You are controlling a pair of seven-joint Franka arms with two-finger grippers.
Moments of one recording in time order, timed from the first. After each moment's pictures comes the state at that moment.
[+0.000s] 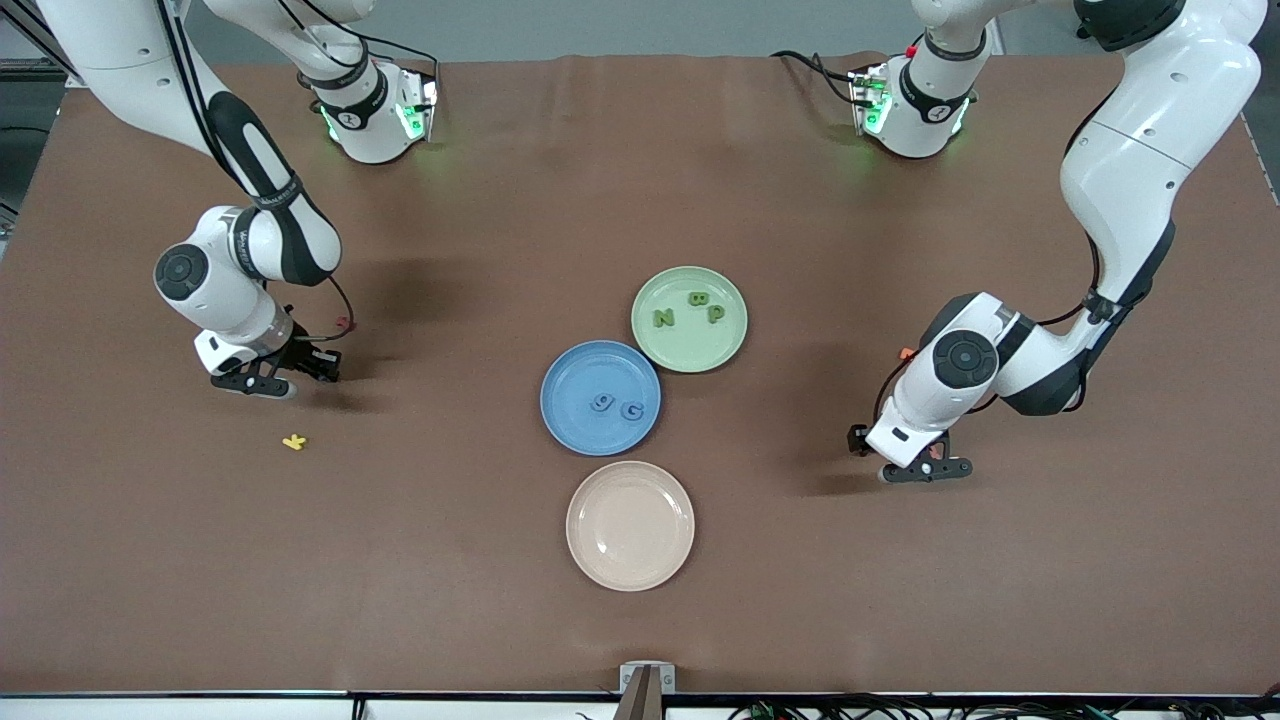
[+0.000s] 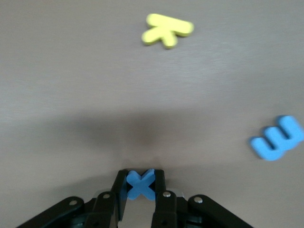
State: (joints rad) left arm 0.36 0.79 -0.65 -1.83 0.81 2.43 -0.81; right arm 0.03 0.35 -0.04 -2.40 0.09 2.78 0.09
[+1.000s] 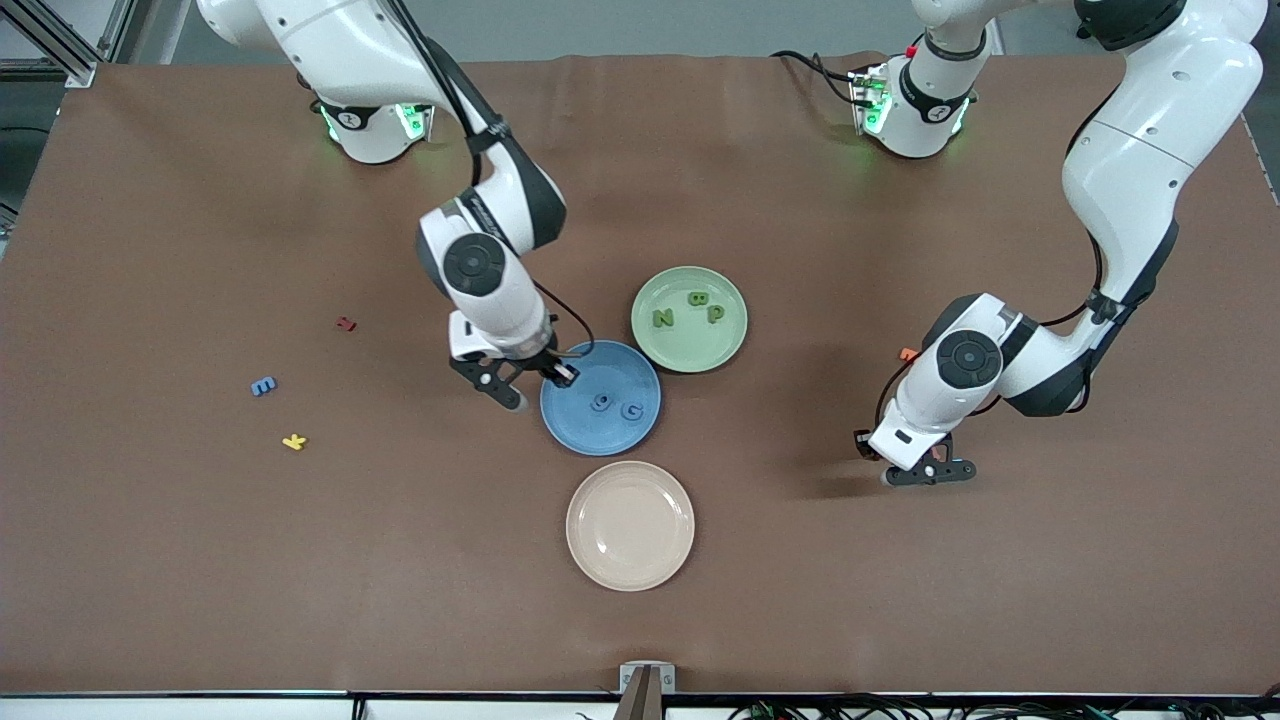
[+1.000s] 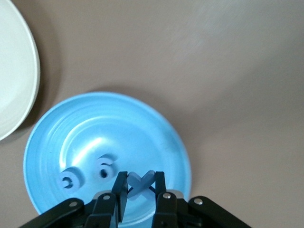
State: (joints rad) left arm 0.36 0.78 -0.65 -1.82 0.81 2.43 -0.81; right arm 0.65 0.57 -0.02 -1.77 0.10 2.41 1.23
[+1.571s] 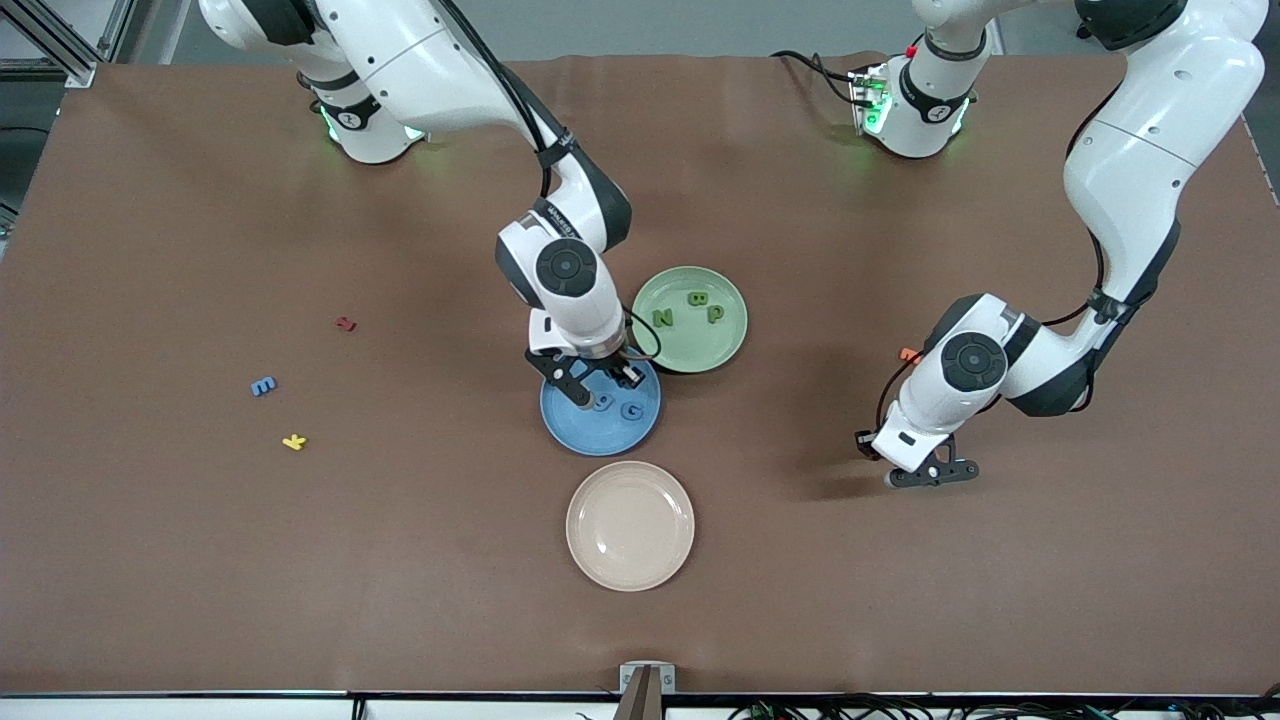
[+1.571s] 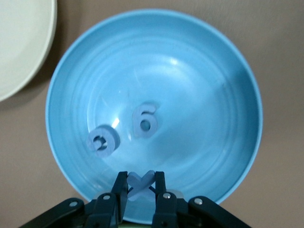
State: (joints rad) left arm 0.36 0.78 -0.67 -1.81 0.77 2.39 -0.82; right arm 0.76 0.70 -0.02 -1.61 0.10 2.41 1.42
